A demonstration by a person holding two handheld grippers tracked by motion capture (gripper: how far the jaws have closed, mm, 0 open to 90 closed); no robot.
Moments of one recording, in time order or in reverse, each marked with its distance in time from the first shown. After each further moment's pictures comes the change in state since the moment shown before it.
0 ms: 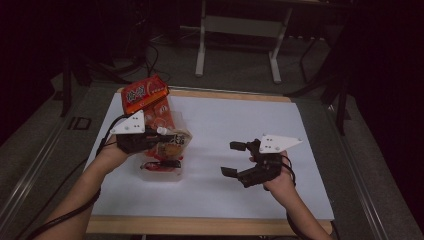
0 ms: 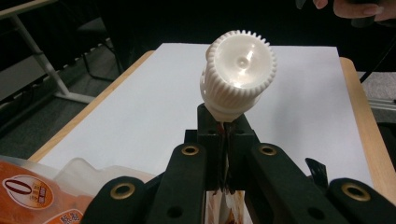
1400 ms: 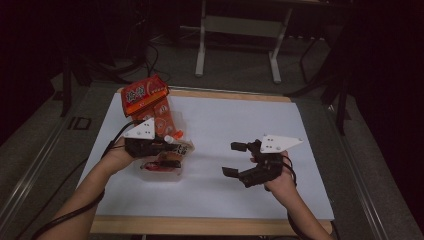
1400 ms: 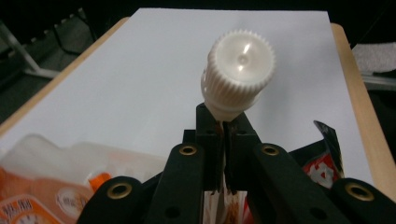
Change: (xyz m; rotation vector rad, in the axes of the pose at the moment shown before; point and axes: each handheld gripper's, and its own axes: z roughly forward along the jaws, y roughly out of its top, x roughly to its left) left arm -0.001 -0.019 0.022 0.110 -0.074 -0.012; right arm -0.003 -0.003 -0.002 0.007 0.001 0.012
